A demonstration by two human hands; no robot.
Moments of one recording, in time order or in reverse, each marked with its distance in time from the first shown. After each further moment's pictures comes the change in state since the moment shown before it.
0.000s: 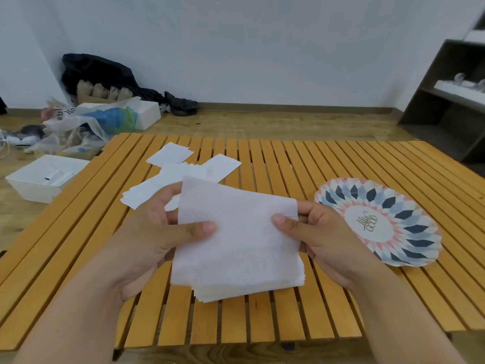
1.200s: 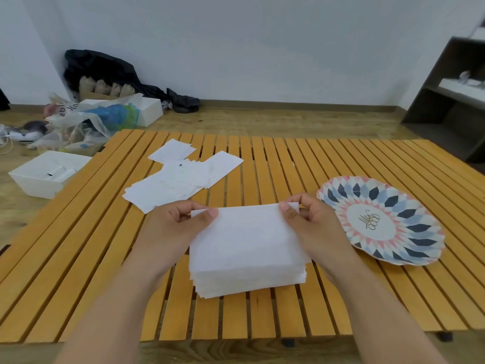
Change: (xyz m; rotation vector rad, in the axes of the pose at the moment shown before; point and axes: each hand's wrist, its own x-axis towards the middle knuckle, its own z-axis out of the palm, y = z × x) left_hand 0.025 -0.029 0.011 0.231 0.281 0.076; right_hand 0.020 0.024 0.005 -0.355 0.342 -0.049
